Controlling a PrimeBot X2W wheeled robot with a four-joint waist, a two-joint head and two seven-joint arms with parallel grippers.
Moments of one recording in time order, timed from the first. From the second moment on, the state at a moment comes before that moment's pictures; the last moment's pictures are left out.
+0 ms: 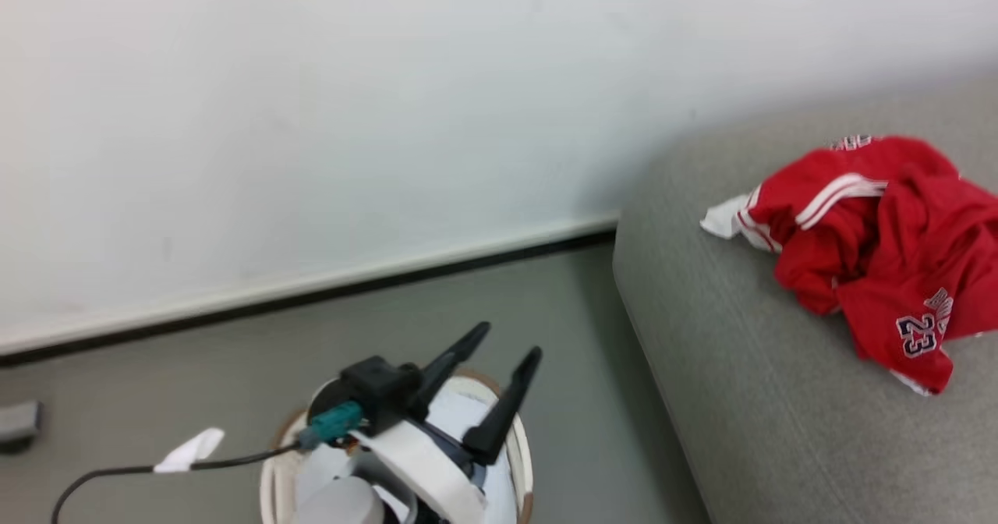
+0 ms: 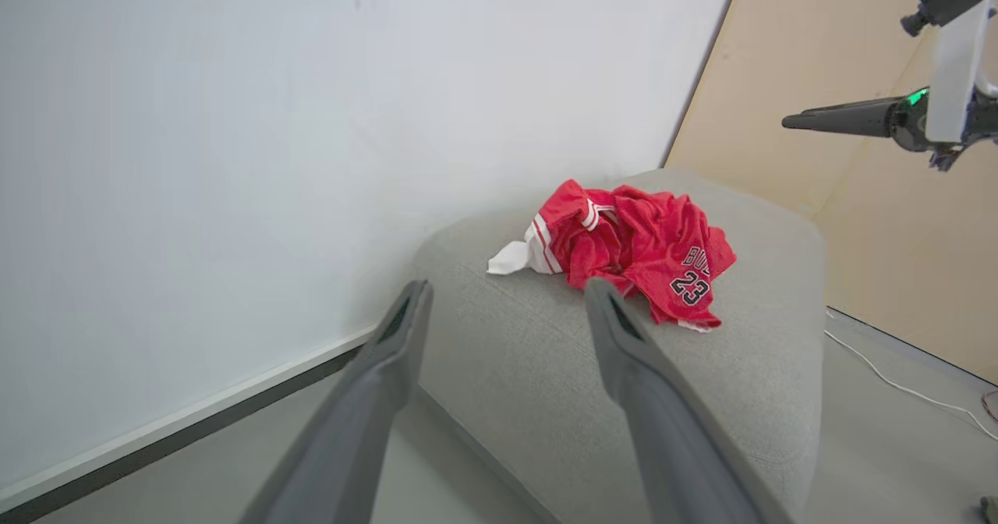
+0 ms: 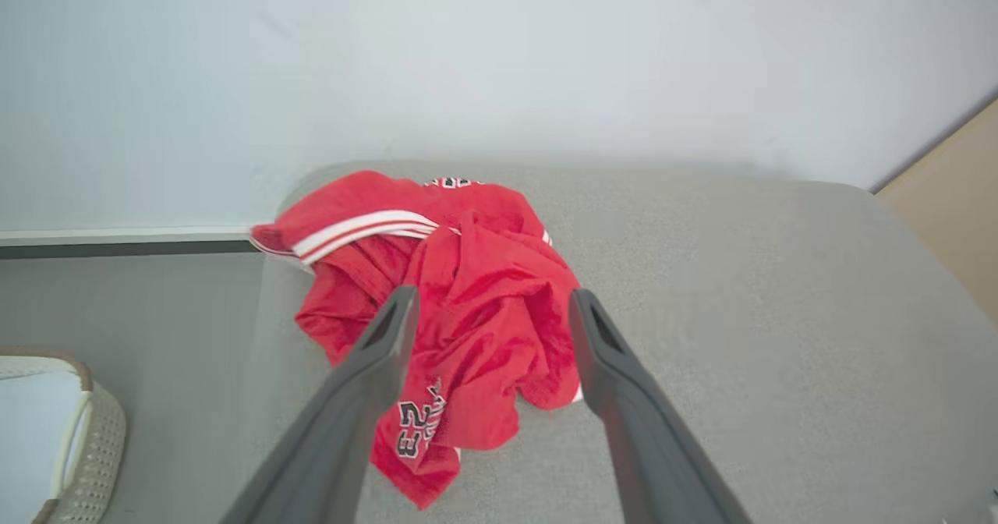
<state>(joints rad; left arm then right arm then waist) -0.45 0.29 -0.80 0.22 -0.63 0.00 -0.26 -0.68 -0.70 0.30 0.49 0.64 0.13 0.48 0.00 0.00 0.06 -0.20</state>
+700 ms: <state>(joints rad) -0.23 0.33 -0.31 0.26 -0.64 0.07 -0.26 -0.27 -0.41 0.19 0.08 0.59 0.13 -0.03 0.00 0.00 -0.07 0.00</state>
